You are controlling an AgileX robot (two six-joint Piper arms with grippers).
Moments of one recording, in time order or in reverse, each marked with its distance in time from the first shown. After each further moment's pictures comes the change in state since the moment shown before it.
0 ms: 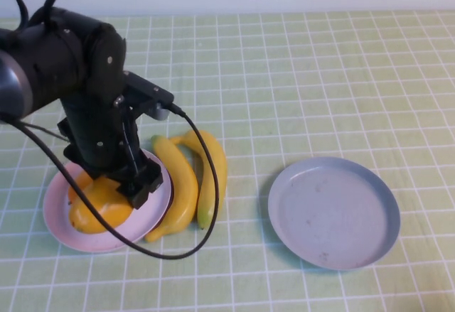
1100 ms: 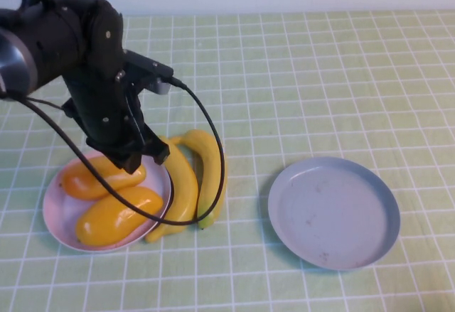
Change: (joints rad) right arm 0.000 0.000 0.000 0.000 0.000 0.000; left arm 0.042 0.070 -0.113 -0.049 0.002 -0.010
